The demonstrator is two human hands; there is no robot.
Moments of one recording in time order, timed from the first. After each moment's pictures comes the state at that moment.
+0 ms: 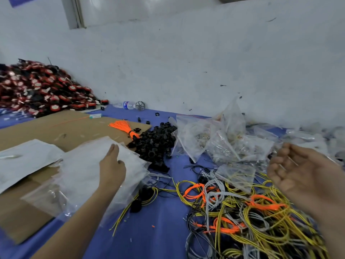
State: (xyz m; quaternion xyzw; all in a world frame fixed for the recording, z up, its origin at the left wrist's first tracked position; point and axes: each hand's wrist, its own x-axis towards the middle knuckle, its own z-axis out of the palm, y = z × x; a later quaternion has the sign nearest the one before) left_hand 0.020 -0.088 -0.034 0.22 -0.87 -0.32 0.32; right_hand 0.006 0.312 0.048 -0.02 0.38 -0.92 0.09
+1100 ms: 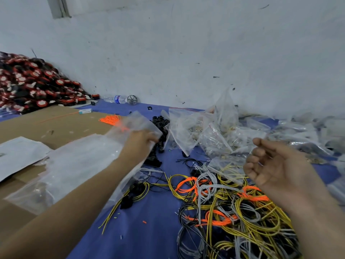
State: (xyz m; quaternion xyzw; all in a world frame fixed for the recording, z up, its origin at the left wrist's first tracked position) left_hand -0.041 -0.035 0.002 -0.04 -0.94 -0.18 0.29; right_hand 0.018 0.284 0.051 0.01 0.42 -0.90 0.10
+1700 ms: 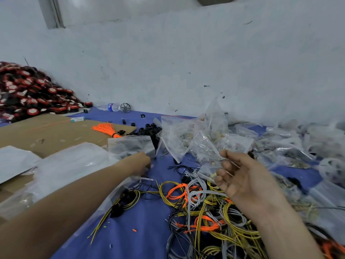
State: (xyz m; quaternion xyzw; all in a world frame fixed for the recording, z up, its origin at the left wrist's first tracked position) left_hand -0.083 -0.037 -0.022 -0.07 -0.98 0.14 -0.10; right_hand 0.033 0.262 0.049 -0.01 0.43 -0.89 0.14
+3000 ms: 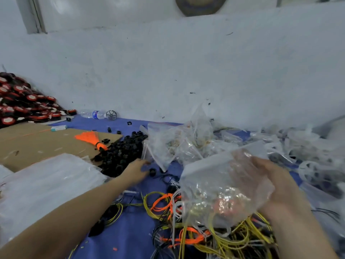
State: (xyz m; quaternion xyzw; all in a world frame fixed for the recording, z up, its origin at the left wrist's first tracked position) left_hand -0.119 -0.016 -0.063 -0.01 -0.98 -0.20 0.03; right_hand 0.008 0.327 0.044 0.06 0.40 -0.91 0.08
